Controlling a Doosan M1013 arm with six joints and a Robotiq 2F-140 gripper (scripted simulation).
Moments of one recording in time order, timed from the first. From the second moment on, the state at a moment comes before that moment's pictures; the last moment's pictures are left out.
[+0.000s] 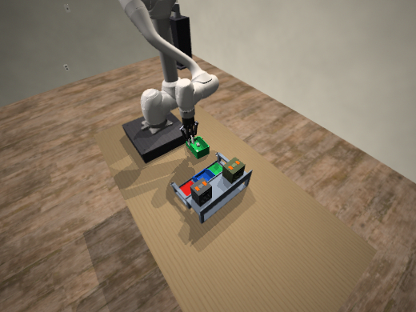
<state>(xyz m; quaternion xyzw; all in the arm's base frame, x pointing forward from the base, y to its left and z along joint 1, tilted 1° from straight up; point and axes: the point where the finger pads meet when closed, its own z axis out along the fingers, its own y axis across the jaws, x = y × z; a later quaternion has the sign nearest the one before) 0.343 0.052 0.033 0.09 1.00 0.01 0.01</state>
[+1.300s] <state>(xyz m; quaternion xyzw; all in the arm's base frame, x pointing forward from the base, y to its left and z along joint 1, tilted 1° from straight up) 0.343 0.052 0.027 0.09 1.00 0.01 0.01</state>
